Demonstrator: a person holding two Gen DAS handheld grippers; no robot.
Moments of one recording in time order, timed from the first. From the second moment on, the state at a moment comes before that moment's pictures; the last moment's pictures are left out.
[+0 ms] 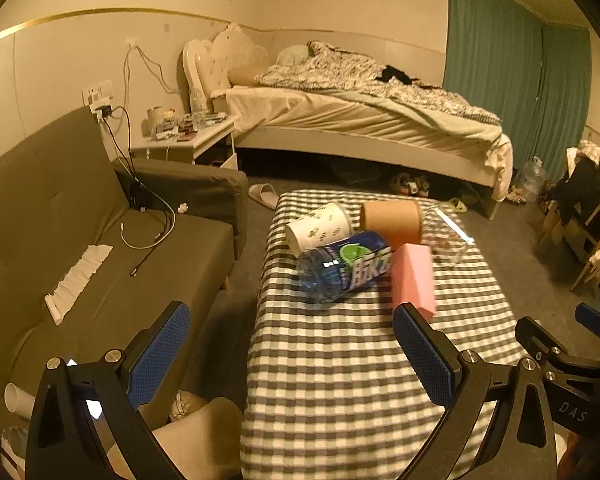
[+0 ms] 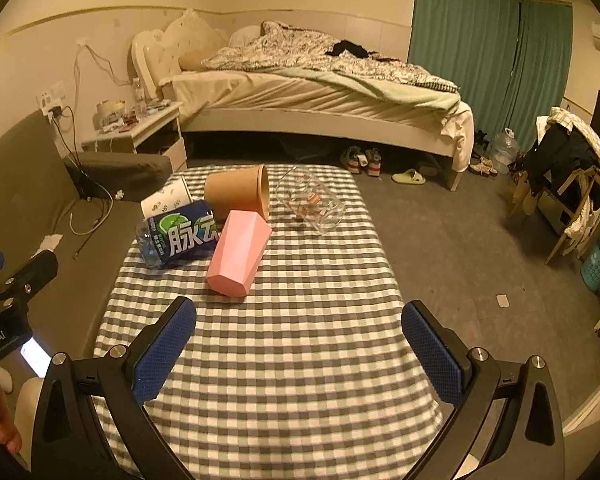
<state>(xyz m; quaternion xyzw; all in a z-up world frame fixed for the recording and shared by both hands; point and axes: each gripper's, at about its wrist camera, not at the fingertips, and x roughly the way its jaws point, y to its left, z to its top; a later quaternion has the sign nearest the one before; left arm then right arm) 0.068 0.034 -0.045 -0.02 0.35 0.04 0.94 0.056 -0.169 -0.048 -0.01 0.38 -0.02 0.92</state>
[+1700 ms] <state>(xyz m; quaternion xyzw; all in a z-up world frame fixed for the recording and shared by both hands) 0.037 0.016 -0.081 0.00 0.39 0.05 0.92 0.033 -0.140 -0.183 0.03 0.51 0.06 0.86</state>
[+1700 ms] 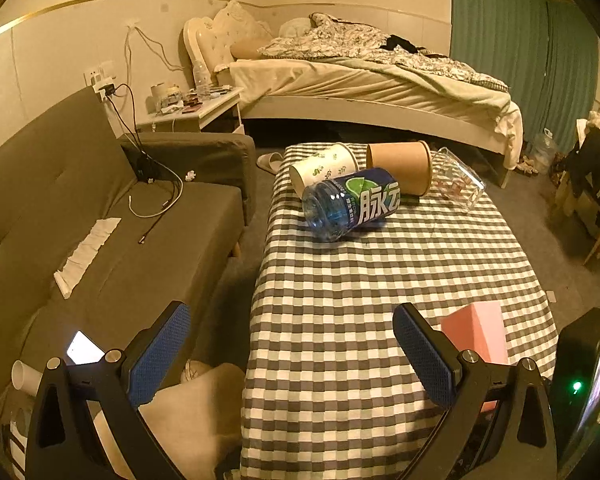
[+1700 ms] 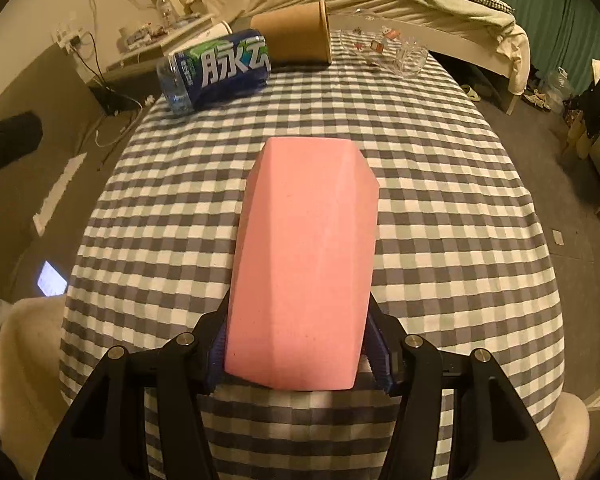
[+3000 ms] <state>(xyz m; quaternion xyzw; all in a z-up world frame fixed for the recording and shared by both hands) 0.007 -0.123 -0.168 0.03 0.46 -0.07 0.88 -0.005 -0.310 -0.136 0.14 0.41 -0.05 0.90</state>
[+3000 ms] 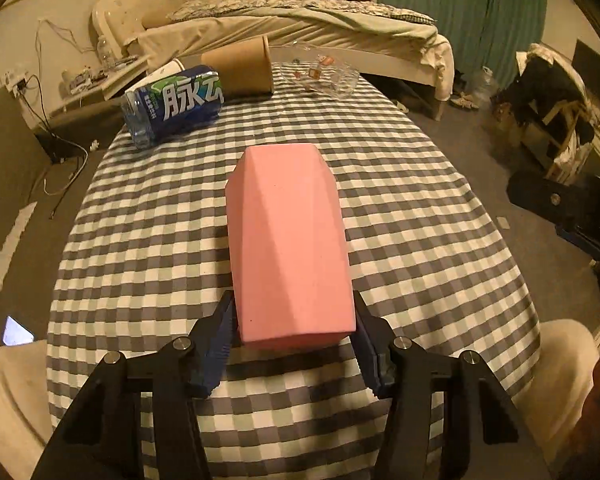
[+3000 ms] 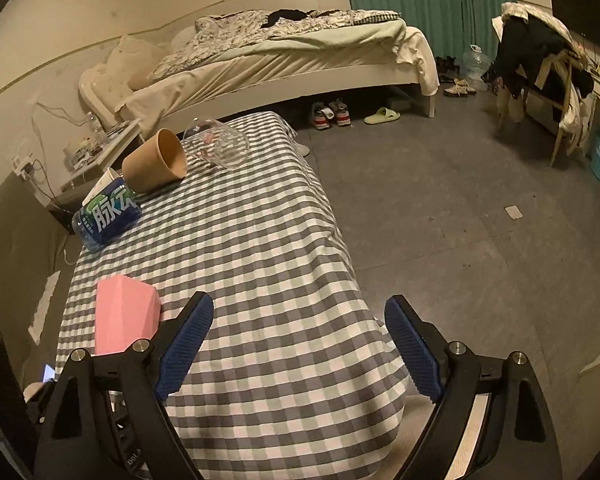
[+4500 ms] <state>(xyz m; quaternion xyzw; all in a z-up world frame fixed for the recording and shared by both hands) 0.083 -0.120 -0.106 0.07 0.44 -0.11 0.89 0.004 -0.294 -0.137 0.12 0.42 -0.05 0.90</state>
